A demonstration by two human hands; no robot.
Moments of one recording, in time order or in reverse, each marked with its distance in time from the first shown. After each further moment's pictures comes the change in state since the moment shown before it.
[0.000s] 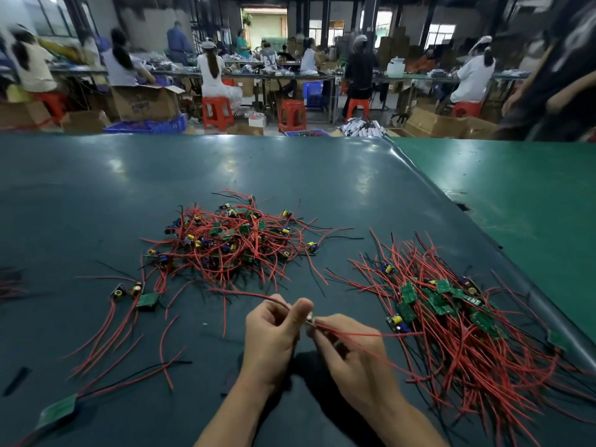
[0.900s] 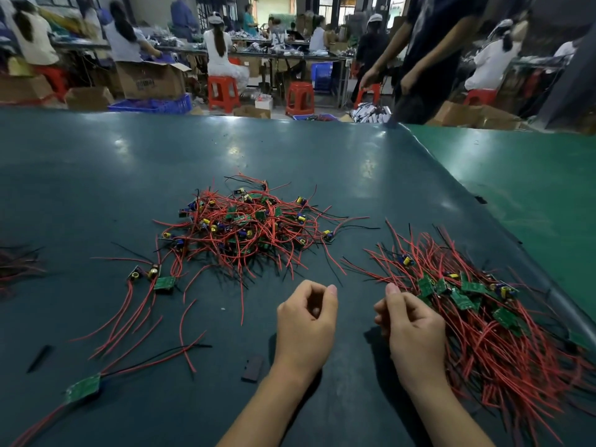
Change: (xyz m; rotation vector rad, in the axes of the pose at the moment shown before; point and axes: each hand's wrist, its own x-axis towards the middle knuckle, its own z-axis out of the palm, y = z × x) left_hand 0.000 -0.007 0.013 0.437 0.030 0.143; right_hand 0.005 0.028 -0.072 0.289 0.373 0.617
